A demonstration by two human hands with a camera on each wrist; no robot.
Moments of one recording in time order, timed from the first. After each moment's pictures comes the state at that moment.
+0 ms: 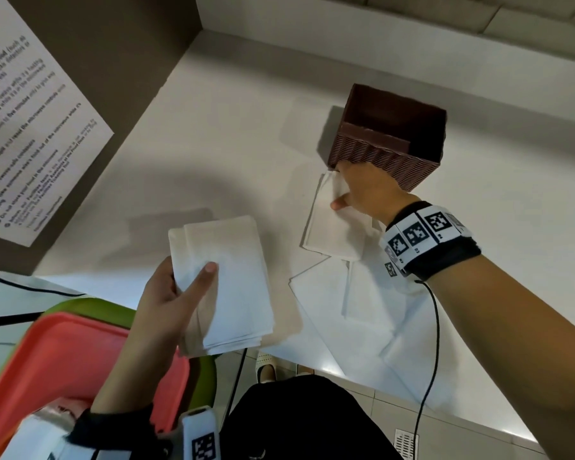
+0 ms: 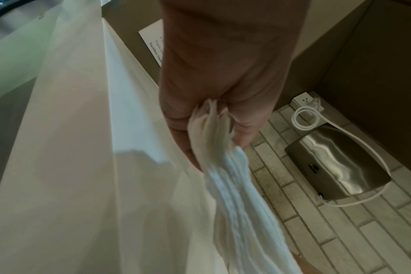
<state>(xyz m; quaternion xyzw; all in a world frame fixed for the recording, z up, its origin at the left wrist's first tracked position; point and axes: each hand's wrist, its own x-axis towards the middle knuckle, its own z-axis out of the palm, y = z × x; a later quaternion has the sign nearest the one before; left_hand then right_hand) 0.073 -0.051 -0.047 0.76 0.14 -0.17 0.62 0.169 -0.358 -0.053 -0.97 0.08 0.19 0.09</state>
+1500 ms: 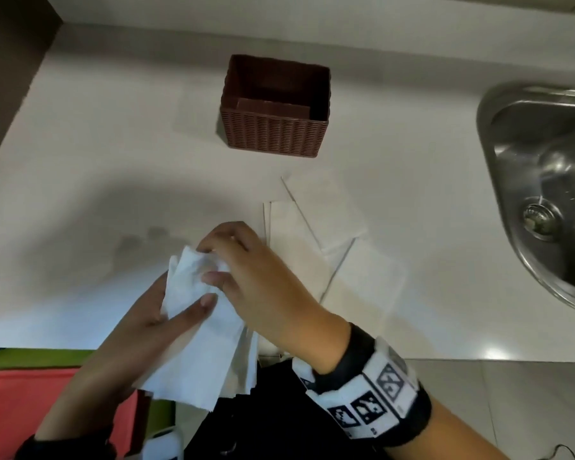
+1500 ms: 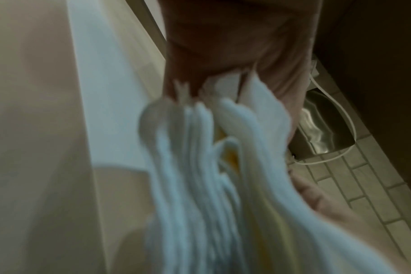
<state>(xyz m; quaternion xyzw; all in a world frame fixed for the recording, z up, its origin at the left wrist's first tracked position) 0.045 -0.115 -0.028 0.76 -0.04 -0.37 0.54 0.007 -0.276 -0.019 -0.91 0.01 -0.01 0.41</state>
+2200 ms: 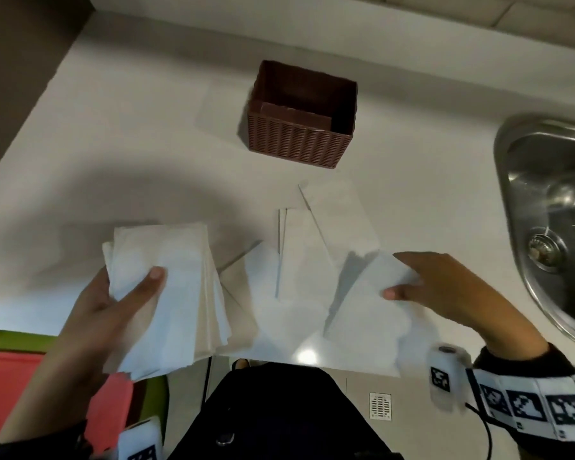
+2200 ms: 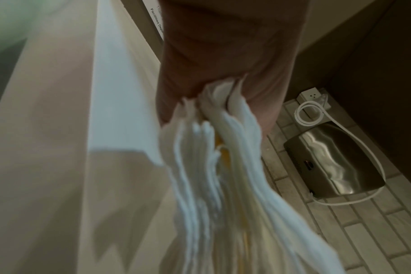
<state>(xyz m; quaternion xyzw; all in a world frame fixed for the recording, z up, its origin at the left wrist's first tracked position) 0.067 -0.078 -0.039 0.74 0.14 -0.25 0.60 -0.049 -0.427 0.011 -0.88 0.27 0.32 0.24</state>
